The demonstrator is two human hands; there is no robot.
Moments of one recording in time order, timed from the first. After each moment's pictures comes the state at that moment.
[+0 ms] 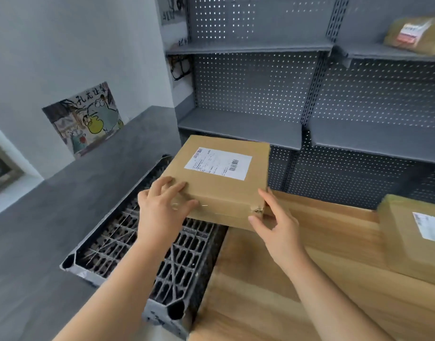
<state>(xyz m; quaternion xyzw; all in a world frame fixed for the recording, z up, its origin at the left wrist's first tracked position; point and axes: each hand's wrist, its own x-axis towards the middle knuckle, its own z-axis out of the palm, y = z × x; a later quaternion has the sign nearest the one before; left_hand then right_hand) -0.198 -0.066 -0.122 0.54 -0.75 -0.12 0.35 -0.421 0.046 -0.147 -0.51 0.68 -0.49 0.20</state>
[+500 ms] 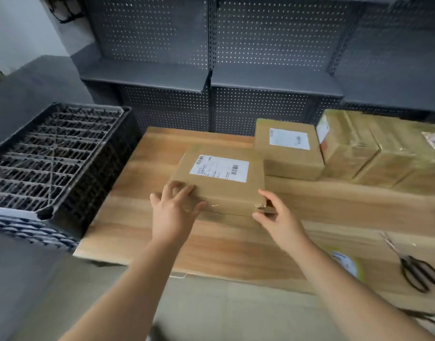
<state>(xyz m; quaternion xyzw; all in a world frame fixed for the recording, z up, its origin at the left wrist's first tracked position) -0.424 0.246 -0.222 0.47 -0.82 -0.14 0.28 -0.638 0.399 -0.219 -0.39 0.77 -0.42 0.28</state>
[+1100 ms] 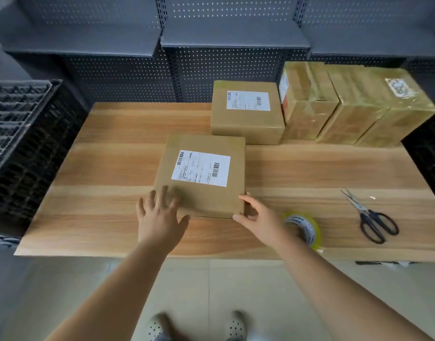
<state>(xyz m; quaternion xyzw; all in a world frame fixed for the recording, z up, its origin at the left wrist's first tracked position) -0.482 0.319 -0.294 0.43 -0.90 -0.03 0.05 -0.689 0.476 -0.296 -0.34 0.79 -0.37 0.35</state>
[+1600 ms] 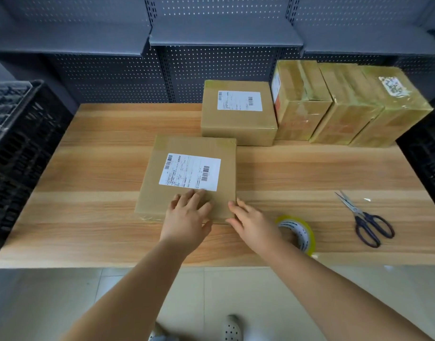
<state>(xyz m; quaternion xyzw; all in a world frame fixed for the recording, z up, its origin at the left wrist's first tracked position) -0.545 0.339 -0.307 0.27 -0.96 -0.03 0.05 -0.692 0.472 -0.313 -0.51 0.83 -0.18 0.14</state>
